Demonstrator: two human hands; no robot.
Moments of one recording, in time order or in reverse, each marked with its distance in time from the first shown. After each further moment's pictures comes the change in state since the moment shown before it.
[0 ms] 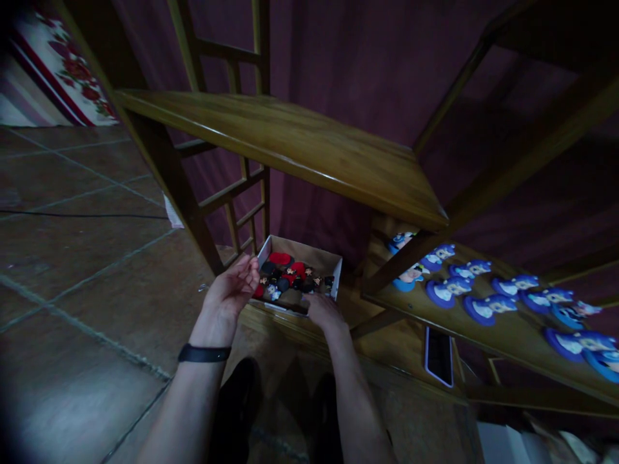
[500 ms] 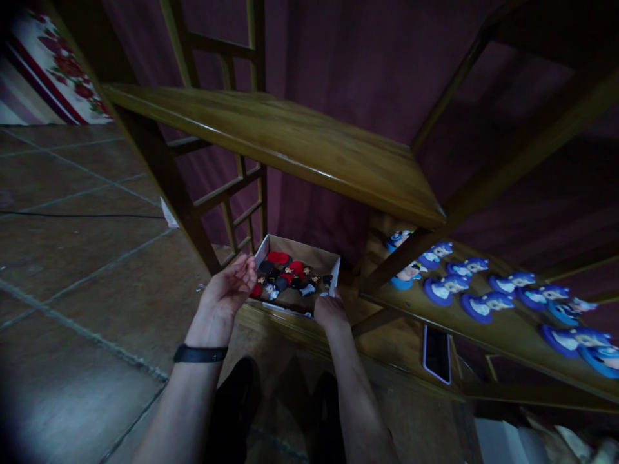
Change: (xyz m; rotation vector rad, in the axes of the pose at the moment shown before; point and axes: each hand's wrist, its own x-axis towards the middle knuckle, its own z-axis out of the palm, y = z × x) left_hand 0.000 0.000 0.000 -0.011 -0.011 0.006; right_hand -0.010 0.016 0.000 -0.174 0.025 0.109
